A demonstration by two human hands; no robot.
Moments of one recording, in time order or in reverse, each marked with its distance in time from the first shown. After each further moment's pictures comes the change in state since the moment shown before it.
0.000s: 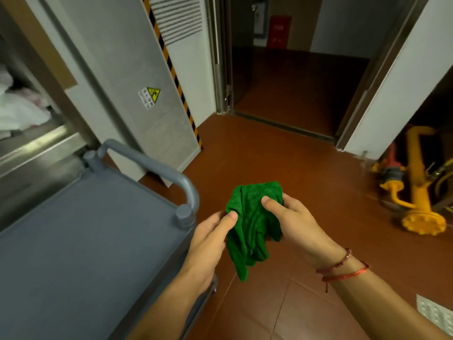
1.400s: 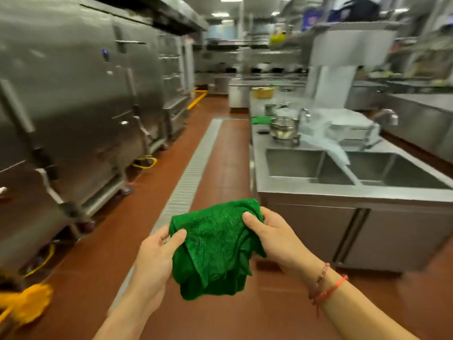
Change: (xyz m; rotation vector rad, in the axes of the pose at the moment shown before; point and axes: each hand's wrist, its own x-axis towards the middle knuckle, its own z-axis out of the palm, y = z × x) left_hand -0.279 -0.035 0.418 0.409 -1.703 0.014; right_hand -0.558 0.067 -0.099 0.236 1.936 -0.243
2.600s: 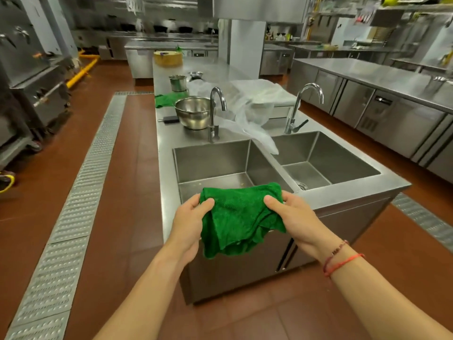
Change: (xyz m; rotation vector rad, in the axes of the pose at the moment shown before) left_hand 0.433 -0.056 0.442 -0.132 -0.512 -0.168; right_hand 0.327 0.065 -0.397 0.030 0.507 0.142
